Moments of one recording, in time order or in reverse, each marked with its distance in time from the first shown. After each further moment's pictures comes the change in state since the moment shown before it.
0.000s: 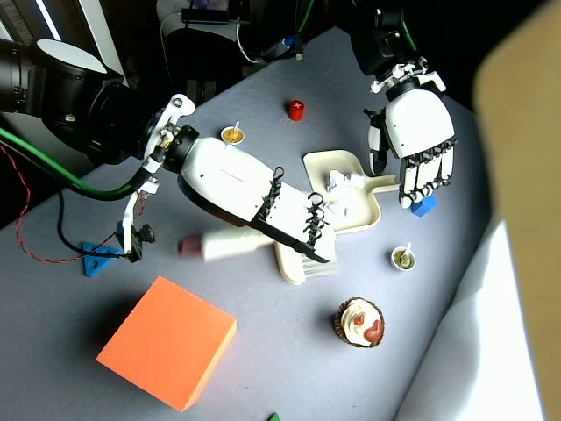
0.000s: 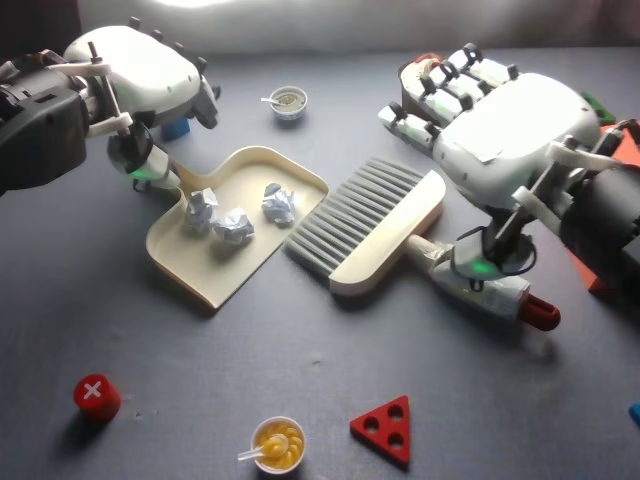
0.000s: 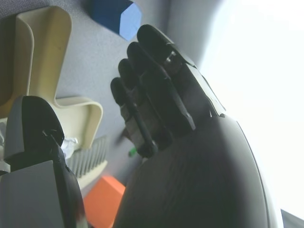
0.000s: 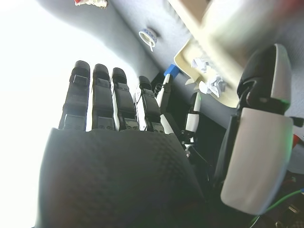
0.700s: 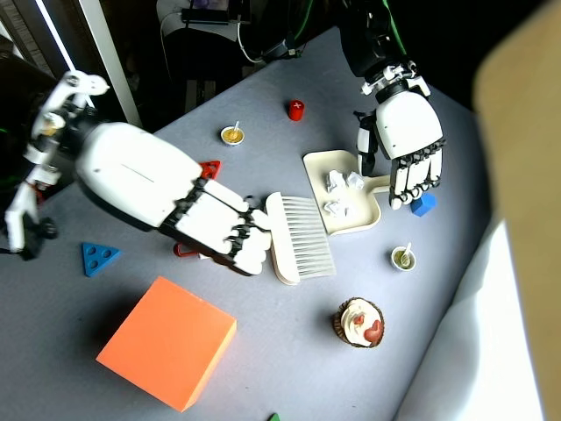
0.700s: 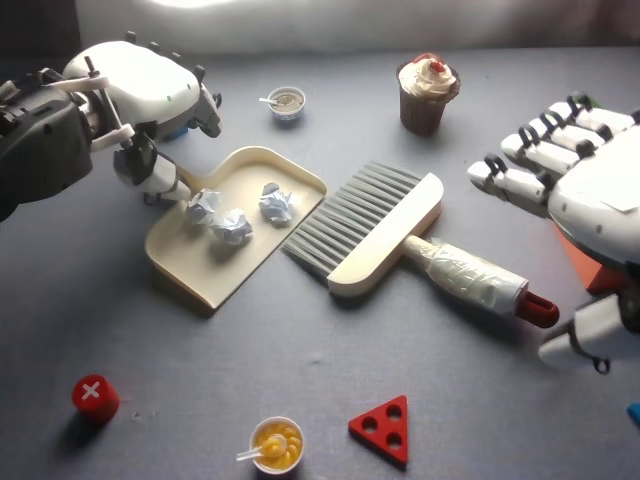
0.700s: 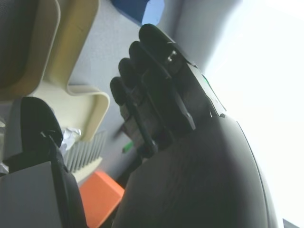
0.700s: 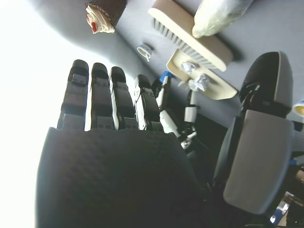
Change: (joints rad) left arm 0.038 0.010 -0.032 -0.180 -0.063 0.090; right arm -0.031 0.366 -0.308 0.139 0.121 -0.046
